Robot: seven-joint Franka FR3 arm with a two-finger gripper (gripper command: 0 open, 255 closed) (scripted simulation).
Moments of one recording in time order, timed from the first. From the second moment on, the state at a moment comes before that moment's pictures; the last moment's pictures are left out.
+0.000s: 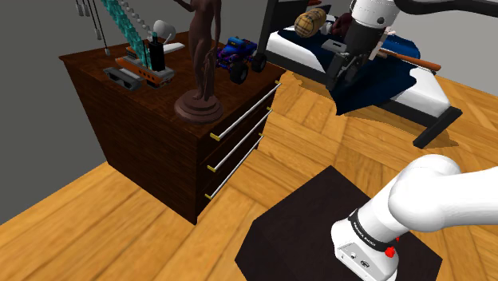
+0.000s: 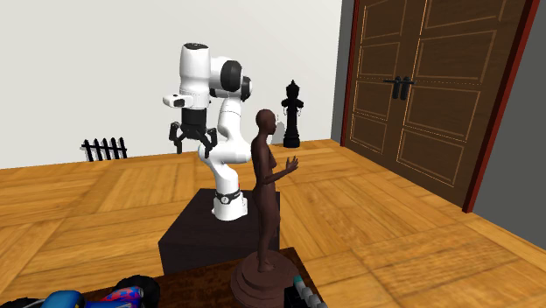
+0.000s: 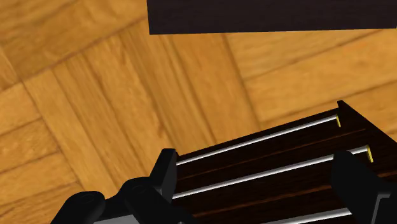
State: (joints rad) arm 0.01 -0.75 0.04 -2.34 -0.11 1.59 0.05
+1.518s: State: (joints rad) arm -0.05 -0.33 0.48 -2.14 -0.14 2.10 0.76
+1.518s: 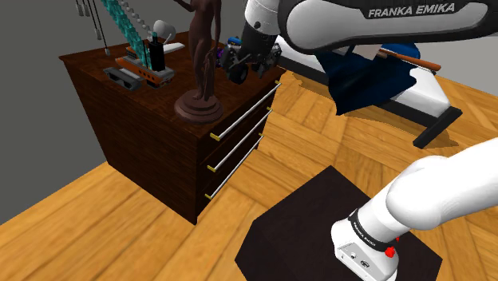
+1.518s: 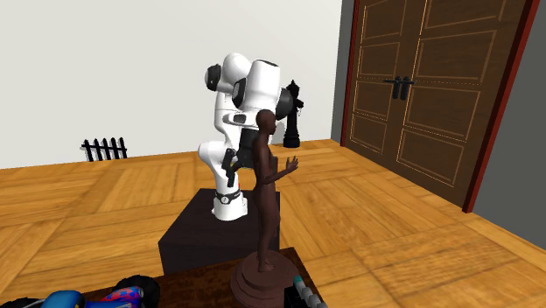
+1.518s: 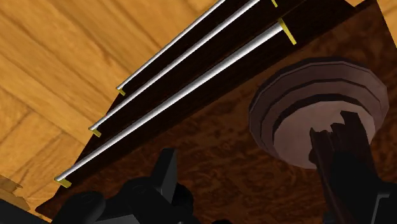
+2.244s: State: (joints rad) arm -0.09 -0.05 0.63 -1.94 -0.41 2.16 1.11
